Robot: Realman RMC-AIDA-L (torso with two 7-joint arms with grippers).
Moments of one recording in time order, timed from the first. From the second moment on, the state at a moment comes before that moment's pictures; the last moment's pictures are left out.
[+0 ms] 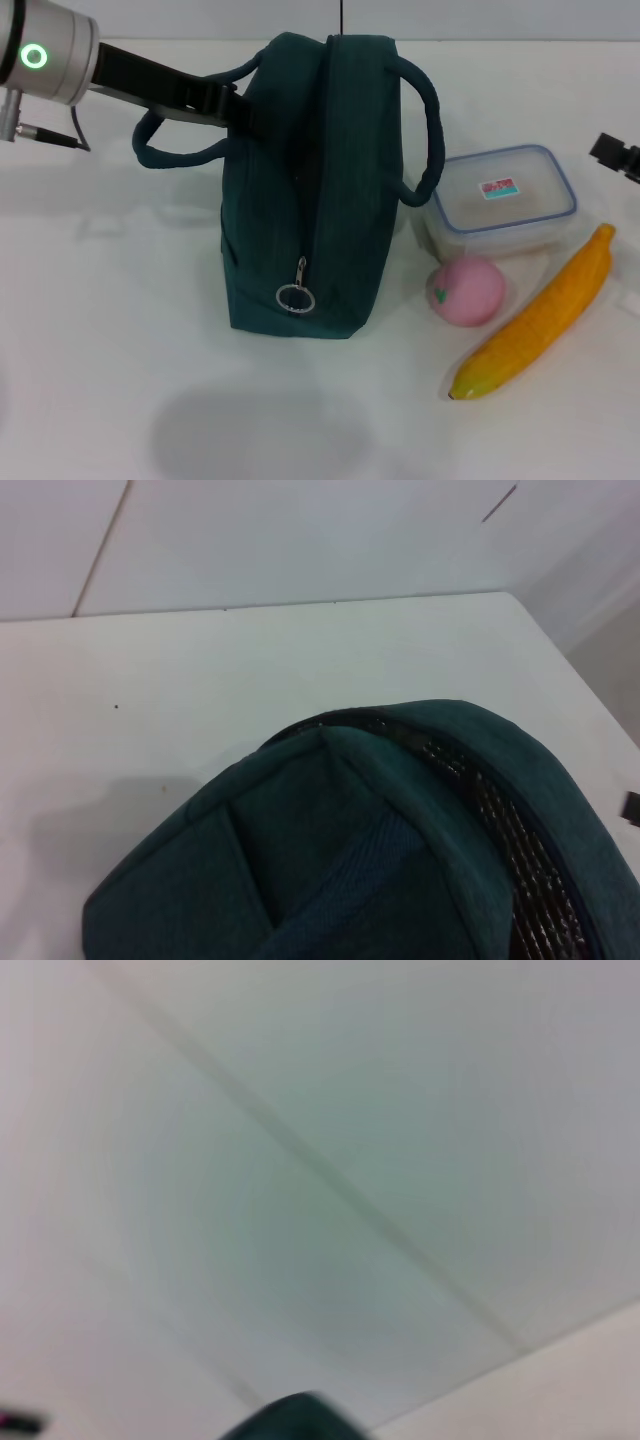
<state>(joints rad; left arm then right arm) -0.79 -2.01 0.81 0.98 2.29 1.63 -2.46 0.44 1.93 -0.61 -0.27 -1.59 -1.56 1.63</state>
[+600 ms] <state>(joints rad) -0.77 -2.03 0.84 0.97 2.29 1.63 -2.43 0.41 2.00 -0.55 -0.25 -1.59 -1.29 1.63</state>
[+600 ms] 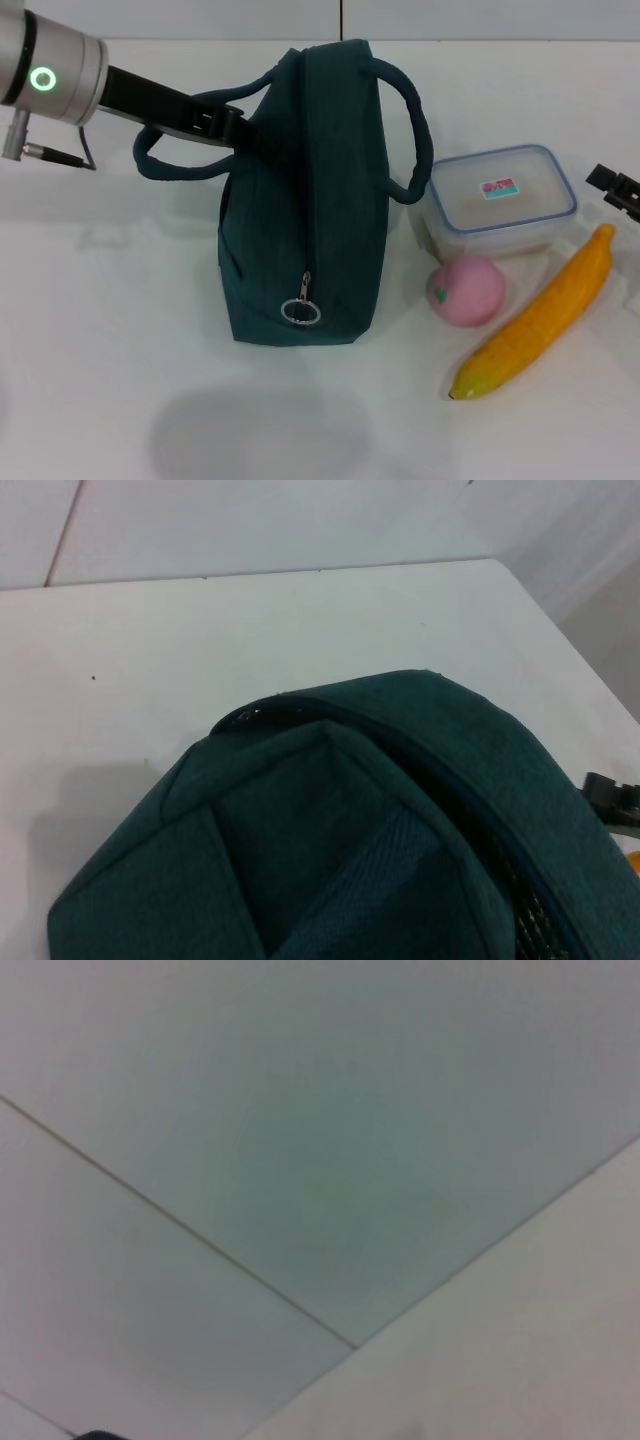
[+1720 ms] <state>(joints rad) -0.75 -2.03 0.84 0.98 2.28 1.63 -2.40 0.49 2.01 -0.56 -0.20 -1.59 -1.23 1.64</state>
